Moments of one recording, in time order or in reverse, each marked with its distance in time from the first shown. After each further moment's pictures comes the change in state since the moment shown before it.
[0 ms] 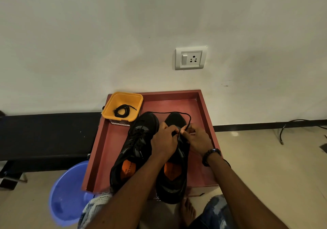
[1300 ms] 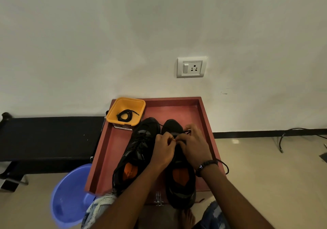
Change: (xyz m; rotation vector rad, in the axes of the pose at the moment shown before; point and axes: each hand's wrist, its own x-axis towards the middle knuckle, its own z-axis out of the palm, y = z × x) left_hand -0.024 0.007 -0.020 -0.429 -0.060 -0.133; right_hand -0.033 -0.024 0.003 -0.561 0.095 -0.346
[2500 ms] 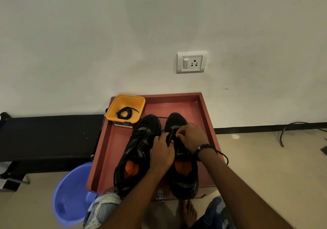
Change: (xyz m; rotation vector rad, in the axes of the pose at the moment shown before) left_hand -0.008 -0.015 0.007 0.179 0.076 -0.084; right_hand 0.036 0.008 0.016 0.067 -0.149 0.206
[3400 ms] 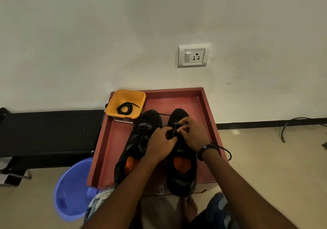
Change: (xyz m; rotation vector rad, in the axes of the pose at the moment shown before) left_hand 0.020 -0.008 -0.016 0.020 -0.141 0.099; right_hand -0.003 0.009 0.009 0.282 0.035 0.009
